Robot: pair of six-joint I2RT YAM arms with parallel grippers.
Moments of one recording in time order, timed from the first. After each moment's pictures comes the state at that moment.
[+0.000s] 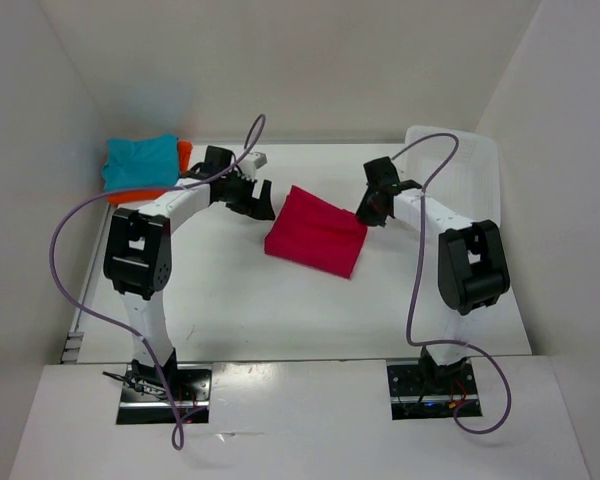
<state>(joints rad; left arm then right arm) -0.20 1.98 1.48 -0.40 0.55 0.07 0.32 1.79 1.31 -0.49 0.10 0.68</state>
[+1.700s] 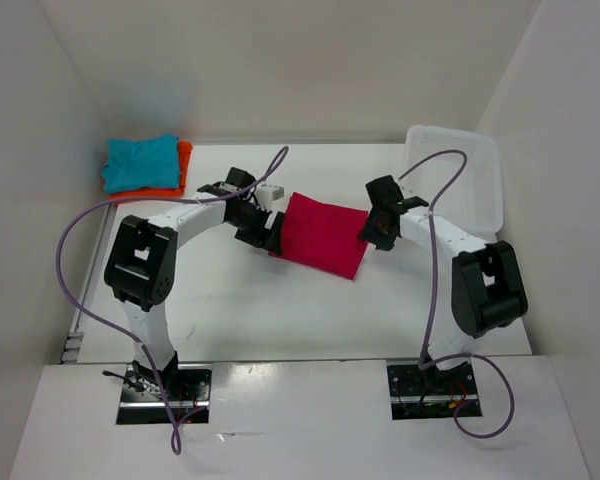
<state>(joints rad) -0.35 1.90 1.32 -0.57 0.49 0.03 0.32 1.67 1.10 -0.57 0.19 0.76</state>
